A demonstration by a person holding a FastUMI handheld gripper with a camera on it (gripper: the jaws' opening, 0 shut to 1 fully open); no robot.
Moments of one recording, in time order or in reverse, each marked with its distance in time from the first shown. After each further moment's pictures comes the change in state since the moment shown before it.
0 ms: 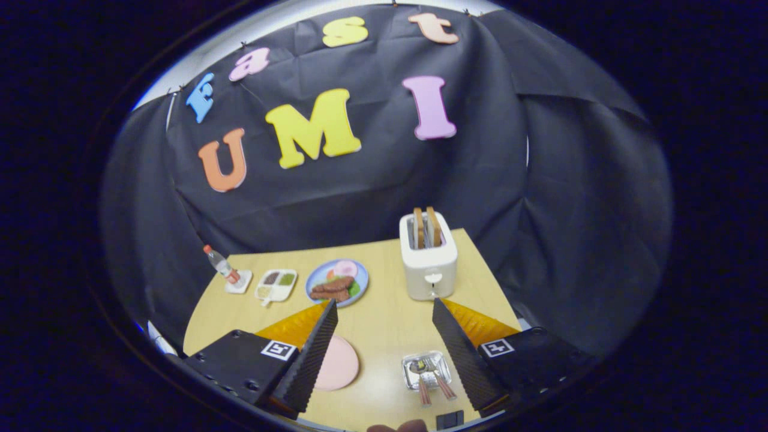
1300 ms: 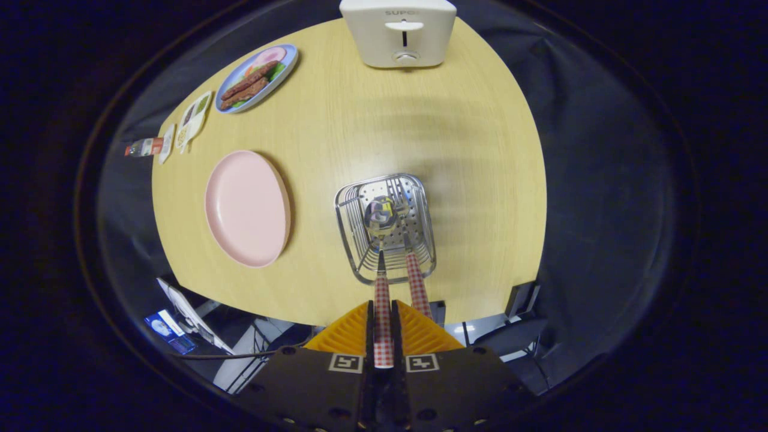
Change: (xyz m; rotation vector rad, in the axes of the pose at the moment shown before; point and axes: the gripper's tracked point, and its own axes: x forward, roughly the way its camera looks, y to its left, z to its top) arm 0.008 -0.072 -0.217 0.061 1.319 -0.169
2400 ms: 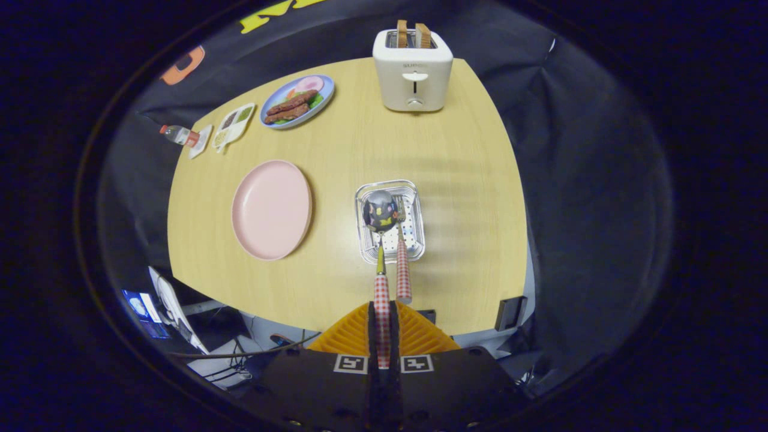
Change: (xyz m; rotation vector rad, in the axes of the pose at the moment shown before) arm -0.025 -0.010 -0.032 -0.087 -0.241 0.015
